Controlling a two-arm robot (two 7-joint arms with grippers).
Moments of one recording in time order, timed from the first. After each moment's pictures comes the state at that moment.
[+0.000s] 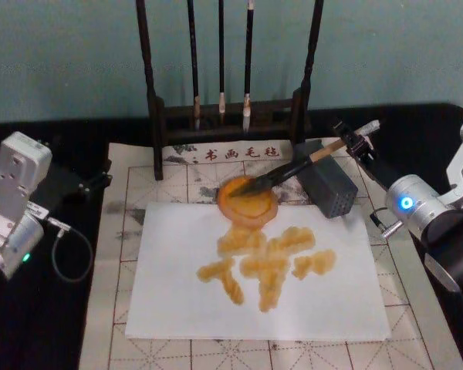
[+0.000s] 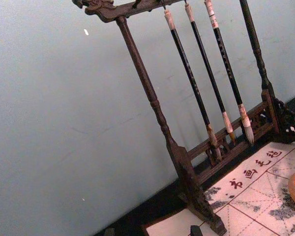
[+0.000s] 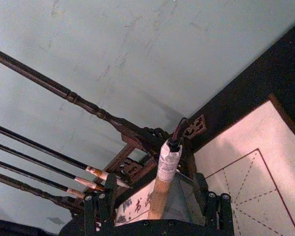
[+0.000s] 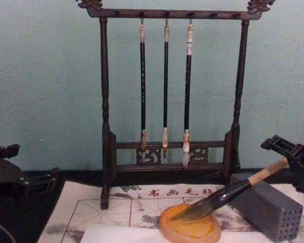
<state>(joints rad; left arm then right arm) -0.20 0.60 0.45 -1.41 -0.25 -0.12 0.03 0.31 0.28 -0.25 -1.24 1.26 0.20 0.09</state>
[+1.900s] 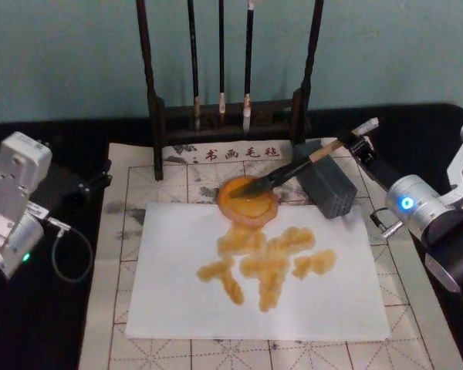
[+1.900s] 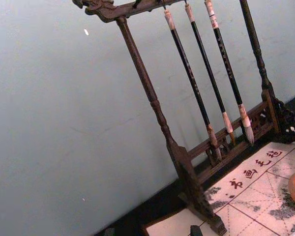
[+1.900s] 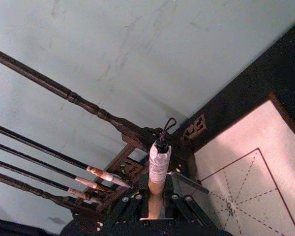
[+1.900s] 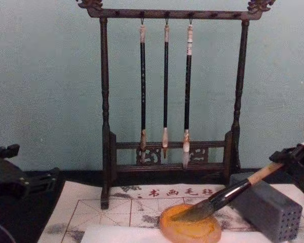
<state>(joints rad) -0.20 0.60 0.45 -1.41 -0.25 -0.12 0.03 0.31 0.28 -0.25 -1.24 1.26 0.20 0.09</state>
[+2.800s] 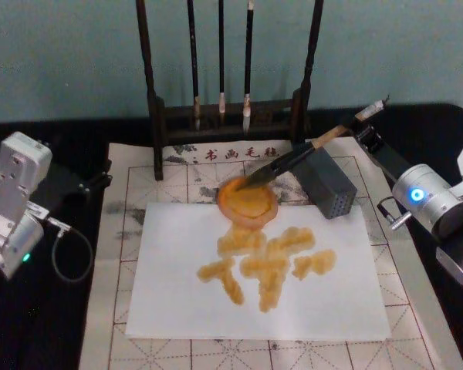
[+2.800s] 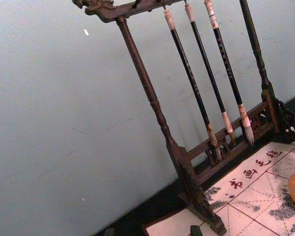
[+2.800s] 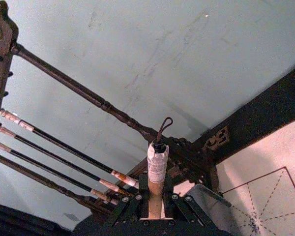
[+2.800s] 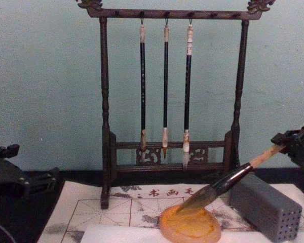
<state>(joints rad) -0.20 0.60 0.45 -1.41 -0.25 -0.12 0.03 0.31 0.34 -0.29 -1.28 1.31 0.17 0.15</state>
